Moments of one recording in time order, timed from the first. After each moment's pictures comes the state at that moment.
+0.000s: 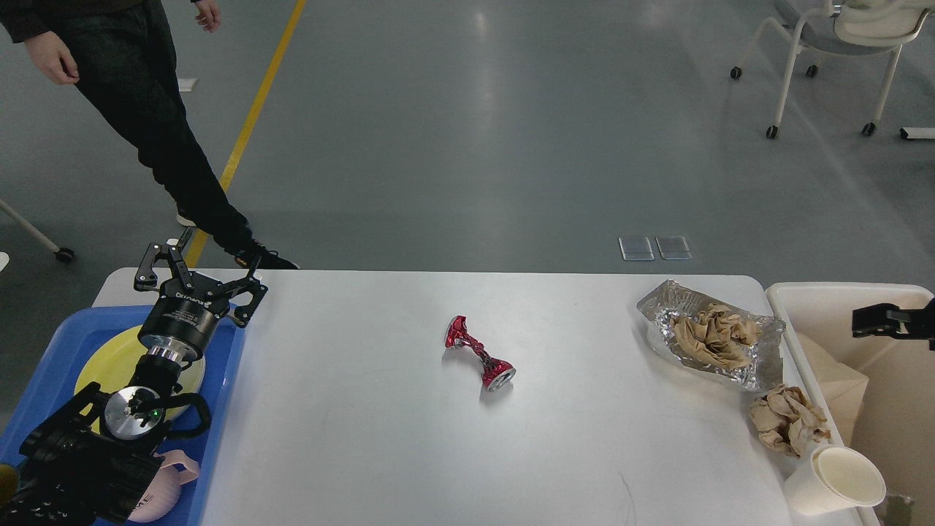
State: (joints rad) left arm -0.52 0.22 -1.13 -0.44 -0.15 -0.71 -0.12; right arm 1.61 -0.69 -1.41 0.99 -0.43 0.38 0.30
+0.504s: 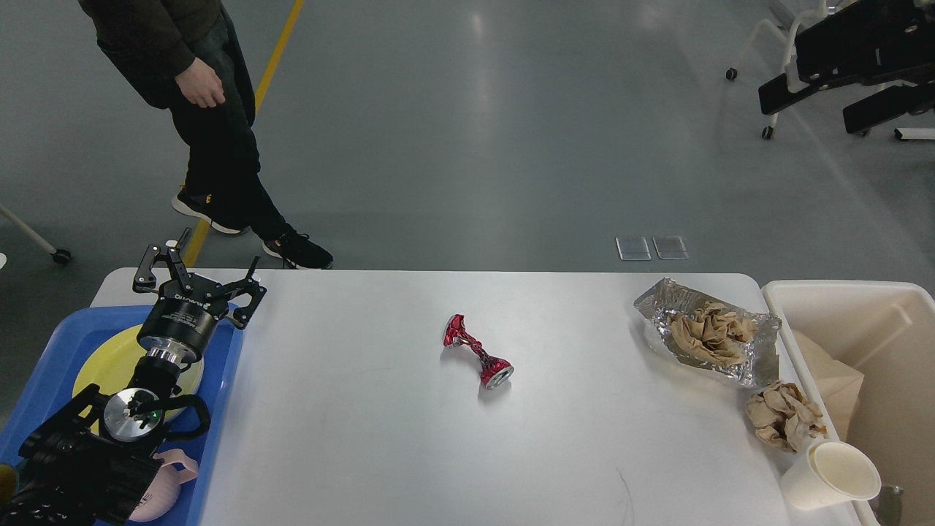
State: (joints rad) left arm -0.52 0.22 -1.13 -0.44 -0.15 -0.71 -0.12; right arm 2.73 -0.68 -1.33 1.40 -0.48 0.96 0.32
